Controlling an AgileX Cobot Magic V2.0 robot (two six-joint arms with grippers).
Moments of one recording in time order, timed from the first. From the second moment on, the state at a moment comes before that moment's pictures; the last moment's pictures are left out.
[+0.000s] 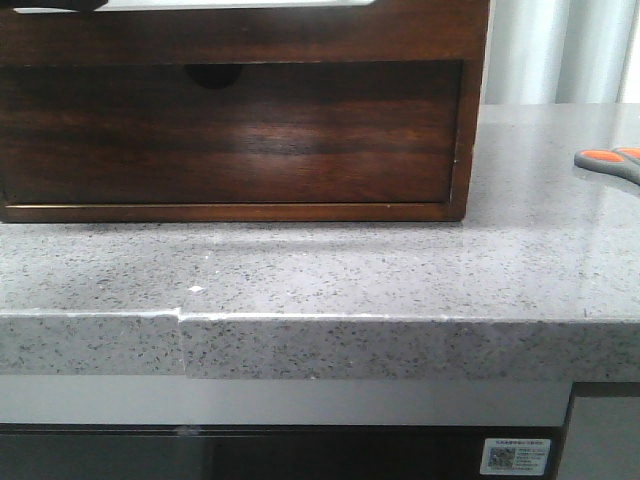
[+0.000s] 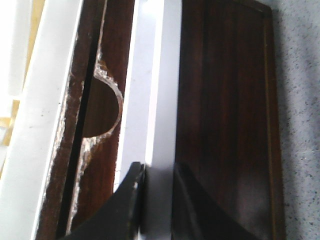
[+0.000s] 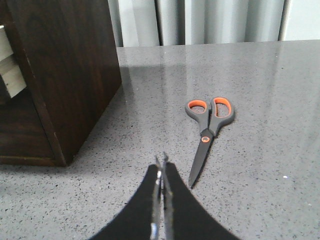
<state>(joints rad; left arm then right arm) -0.50 0.98 -0.58 1.18 -0.27 0.20 0.09 0.27 -0.25 -0.02 0.20 0.05</state>
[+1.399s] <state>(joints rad) -0.51 0.72 -0.37 1.18 -0.42 0.20 0.09 0.27 -0.25 -0.02 0.21 0.05</state>
